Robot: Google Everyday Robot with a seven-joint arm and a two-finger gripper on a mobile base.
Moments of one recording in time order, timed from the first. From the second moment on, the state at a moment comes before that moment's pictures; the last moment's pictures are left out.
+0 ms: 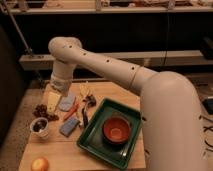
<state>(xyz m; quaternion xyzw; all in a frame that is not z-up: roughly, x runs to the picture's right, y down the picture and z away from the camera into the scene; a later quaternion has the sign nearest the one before) -0.213 0.055 0.646 0.09 -0.50 -0.85 0.15</state>
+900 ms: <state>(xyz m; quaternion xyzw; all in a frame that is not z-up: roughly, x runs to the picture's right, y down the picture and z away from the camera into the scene) -0.162 0.001 0.650 -0.04 -0.34 -0.90 0.28</state>
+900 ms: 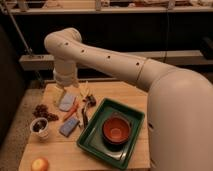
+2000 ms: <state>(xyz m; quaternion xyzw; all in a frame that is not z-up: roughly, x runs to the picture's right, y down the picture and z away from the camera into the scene) -0.127 -0.037 0.650 -0.03 -0.20 -0.92 0.34</state>
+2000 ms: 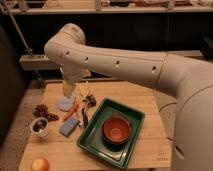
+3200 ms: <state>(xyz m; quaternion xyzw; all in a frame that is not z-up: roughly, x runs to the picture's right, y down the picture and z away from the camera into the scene) -0.174 -0.080 0.812 0.00 -0.18 -0.84 0.52</state>
